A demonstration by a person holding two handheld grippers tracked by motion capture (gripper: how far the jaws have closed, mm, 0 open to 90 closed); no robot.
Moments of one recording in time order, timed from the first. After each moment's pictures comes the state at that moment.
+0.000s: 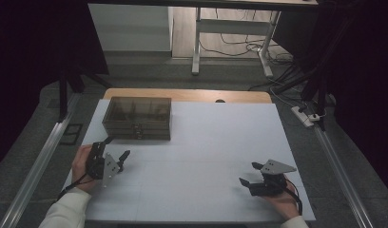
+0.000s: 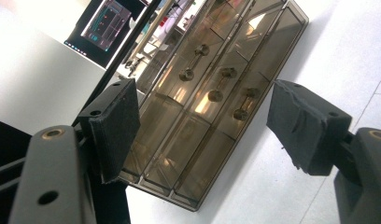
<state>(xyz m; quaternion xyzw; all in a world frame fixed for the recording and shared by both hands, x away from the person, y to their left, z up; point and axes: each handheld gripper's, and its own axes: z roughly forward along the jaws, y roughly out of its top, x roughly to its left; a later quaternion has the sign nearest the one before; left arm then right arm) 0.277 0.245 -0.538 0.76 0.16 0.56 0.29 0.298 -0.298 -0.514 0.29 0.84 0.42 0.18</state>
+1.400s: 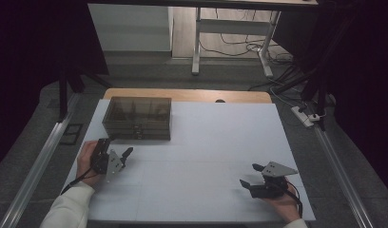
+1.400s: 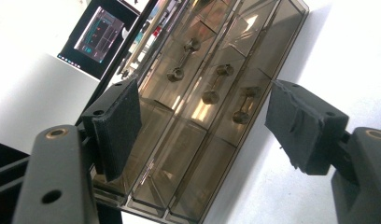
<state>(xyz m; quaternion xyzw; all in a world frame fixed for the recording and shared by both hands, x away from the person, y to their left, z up) 0.300 0.247 -0.551 0.76 0.12 0.56 0.29 0.292 -0.300 -0.513 0.29 0.84 0.42 0.18</state>
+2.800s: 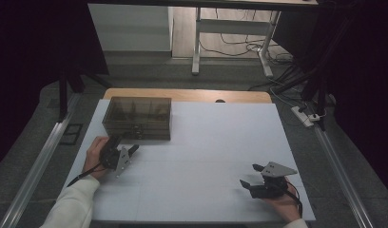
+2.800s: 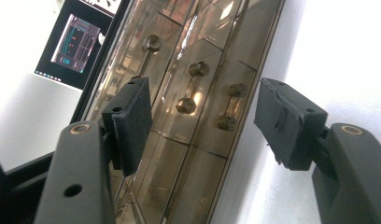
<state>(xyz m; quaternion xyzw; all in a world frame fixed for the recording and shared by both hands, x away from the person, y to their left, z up) 0.326 0.233 -0.562 0.79 0.07 0.55 0.25 0.292 -0.300 -0.514 0.28 0.84 0.42 0.19</state>
